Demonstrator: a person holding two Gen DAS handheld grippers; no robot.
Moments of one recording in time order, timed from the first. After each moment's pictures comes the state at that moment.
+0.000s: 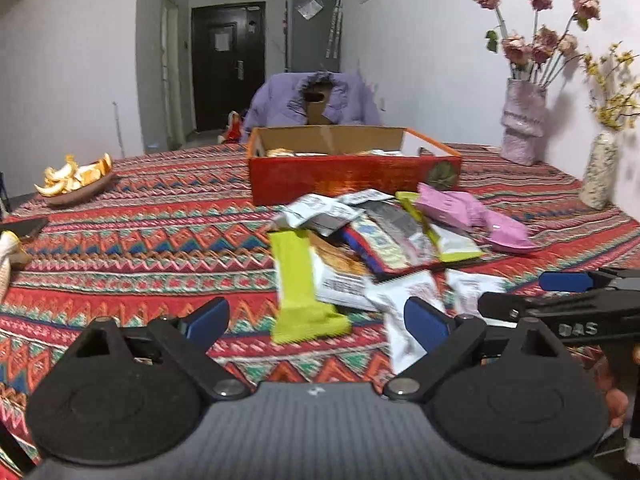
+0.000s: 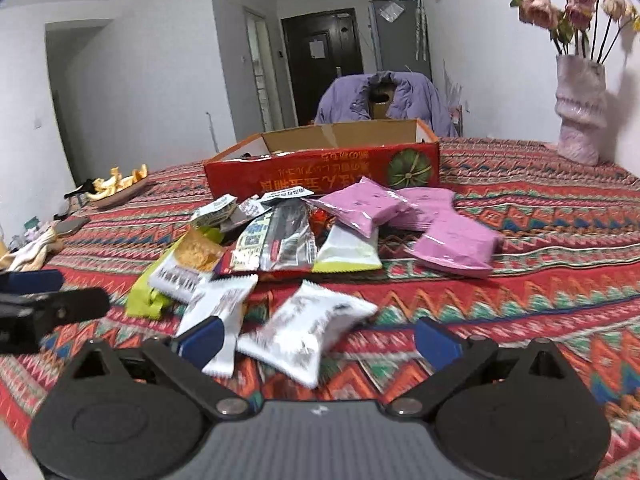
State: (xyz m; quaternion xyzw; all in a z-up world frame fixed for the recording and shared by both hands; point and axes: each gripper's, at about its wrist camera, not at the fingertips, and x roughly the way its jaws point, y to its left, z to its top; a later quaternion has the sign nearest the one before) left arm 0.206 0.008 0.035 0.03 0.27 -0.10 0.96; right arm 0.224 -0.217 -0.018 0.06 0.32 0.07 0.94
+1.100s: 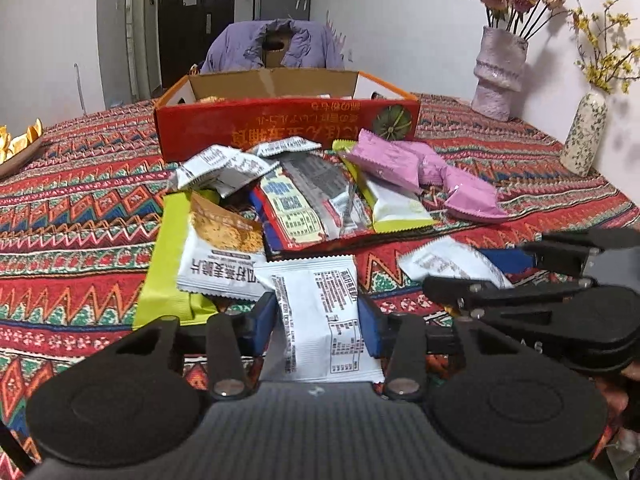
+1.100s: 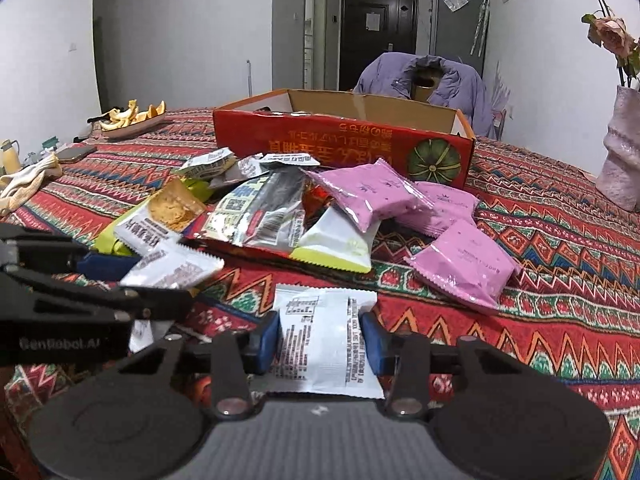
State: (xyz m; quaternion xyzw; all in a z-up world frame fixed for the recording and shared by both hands) left arm 0.244 -0.064 0.005 0.03 0.34 -0.15 0.93; right arm 0.249 -0.232 -0.028 -0.04 0.36 0.13 0.92
